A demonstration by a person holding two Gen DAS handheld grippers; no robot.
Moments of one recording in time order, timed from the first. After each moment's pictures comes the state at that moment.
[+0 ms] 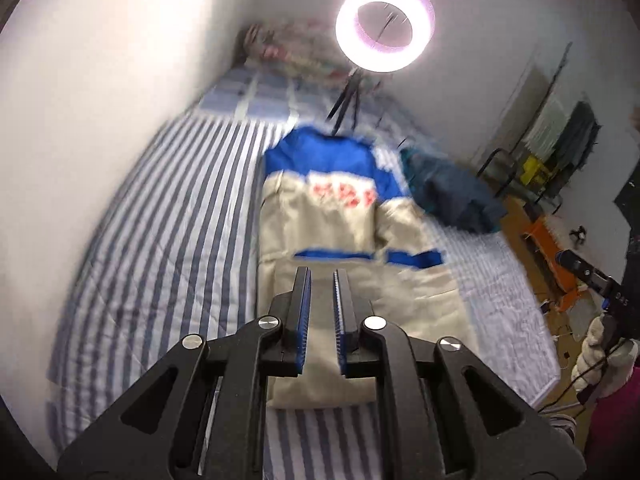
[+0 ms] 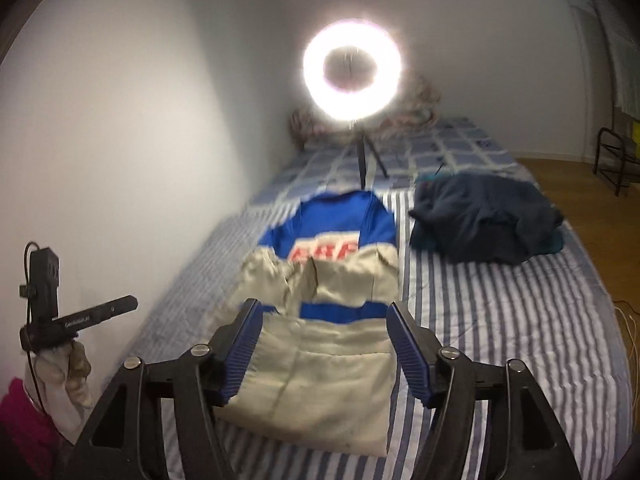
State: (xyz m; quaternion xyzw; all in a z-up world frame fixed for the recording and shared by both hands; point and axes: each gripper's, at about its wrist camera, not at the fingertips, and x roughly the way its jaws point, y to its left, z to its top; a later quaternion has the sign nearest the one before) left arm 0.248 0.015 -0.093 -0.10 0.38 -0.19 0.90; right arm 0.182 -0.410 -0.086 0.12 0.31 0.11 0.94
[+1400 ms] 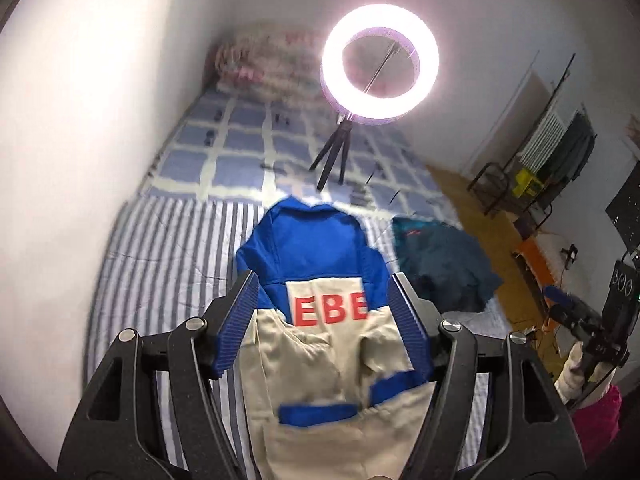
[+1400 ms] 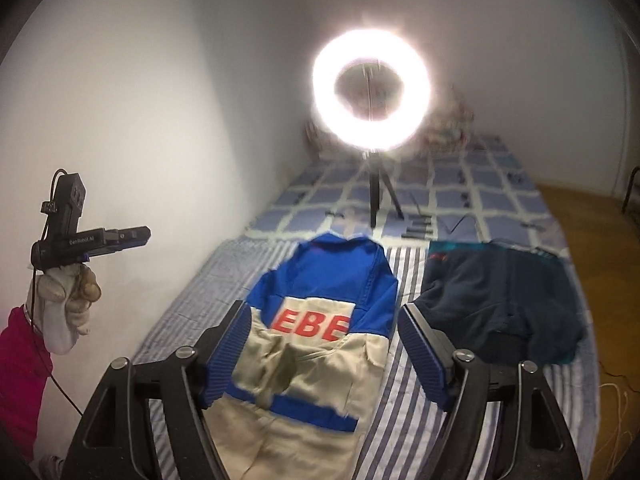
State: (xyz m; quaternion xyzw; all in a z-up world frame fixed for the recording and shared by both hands) left arm 0.489 -0.022 -0.034 -0.09 0.42 -0.21 0.88; right arm 0.391 -0.443 -0.069 0.09 0.36 0.16 0.92
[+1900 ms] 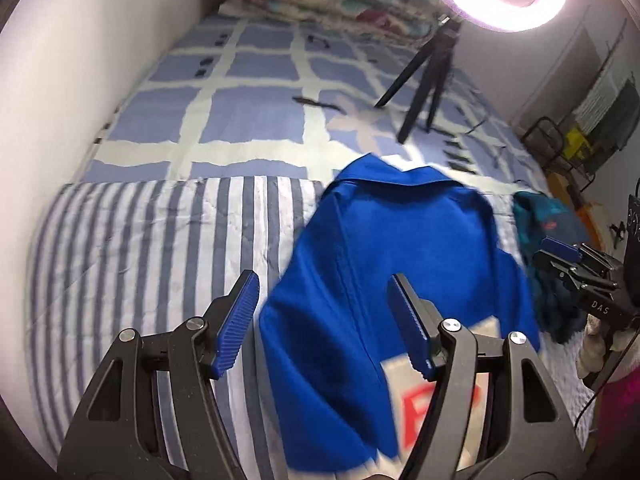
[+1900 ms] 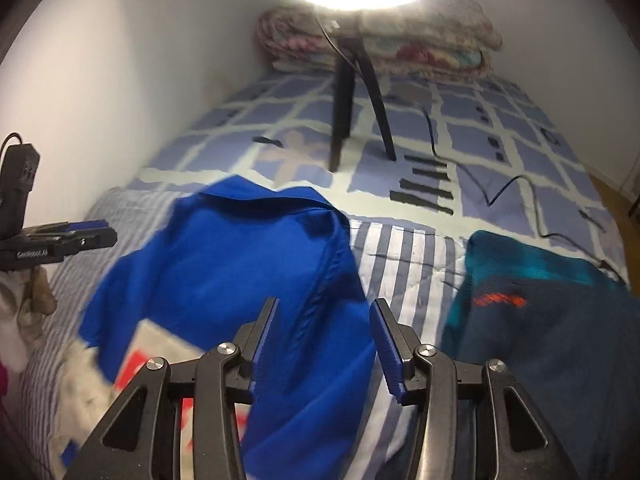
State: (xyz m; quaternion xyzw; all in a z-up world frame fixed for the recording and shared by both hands) left arm 0.687 -0.071 -0.229 -0.03 0.51 -0.17 0.85; right arm 0.636 -0.413 -0.250 0.03 0.47 0.11 0.87
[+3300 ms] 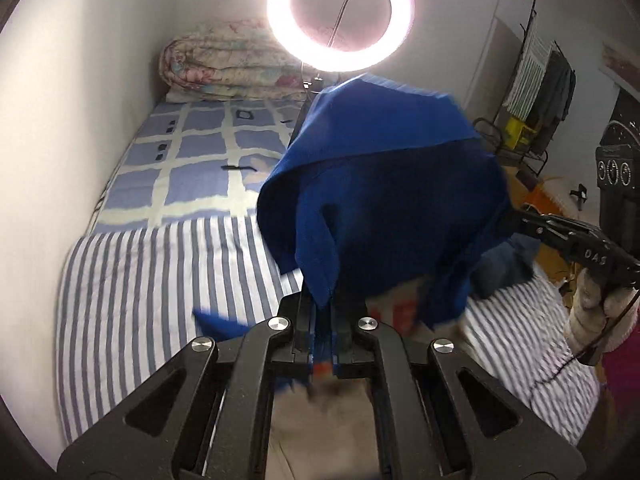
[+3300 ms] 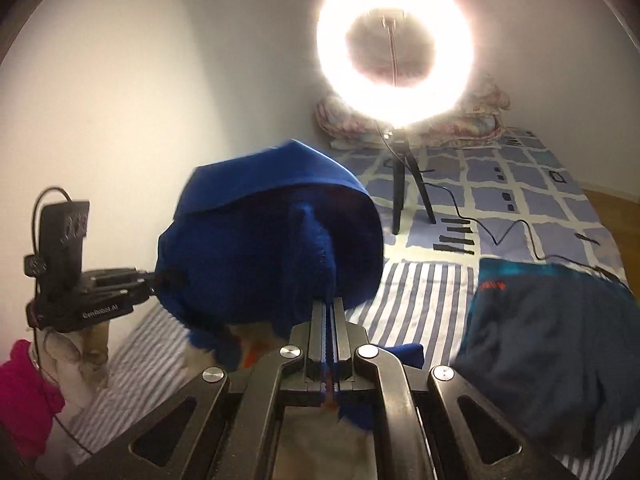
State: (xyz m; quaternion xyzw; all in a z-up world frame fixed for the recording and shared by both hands) left arm 0.516 -0.090 -0.108 0.00 0.38 -0.26 0.89; right arm 0.456 -0.414 -0.113 0.09 0.33 0.20 0.92
